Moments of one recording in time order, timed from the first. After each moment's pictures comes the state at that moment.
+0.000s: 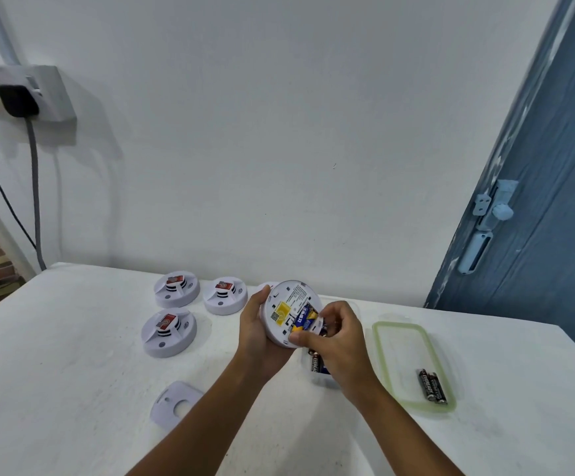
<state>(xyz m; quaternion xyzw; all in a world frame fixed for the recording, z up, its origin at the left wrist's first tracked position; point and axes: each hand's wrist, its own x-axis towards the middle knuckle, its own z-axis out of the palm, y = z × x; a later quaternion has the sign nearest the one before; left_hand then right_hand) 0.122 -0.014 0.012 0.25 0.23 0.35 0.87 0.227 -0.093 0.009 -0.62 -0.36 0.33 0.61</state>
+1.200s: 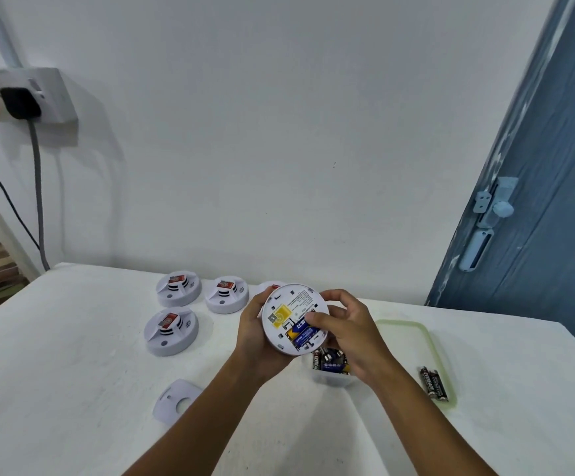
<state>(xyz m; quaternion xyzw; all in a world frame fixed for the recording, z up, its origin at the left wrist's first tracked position) 0.115 -0.018 0.018 0.25 0.26 0.31 0.88 0.243 -0.094 0.033 -0.56 -0.35 0.46 0.59</state>
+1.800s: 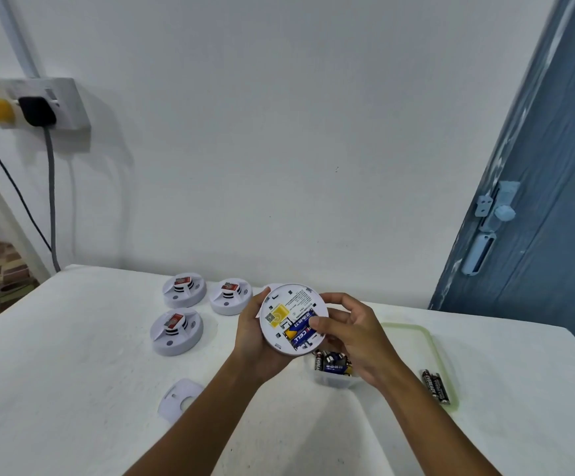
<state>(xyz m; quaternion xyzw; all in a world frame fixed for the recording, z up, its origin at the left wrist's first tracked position) 0.108 -0.024 0.023 0.26 0.24 0.32 0.88 0.246 -0.102 0.035 -0.54 -0.38 0.47 0.59</state>
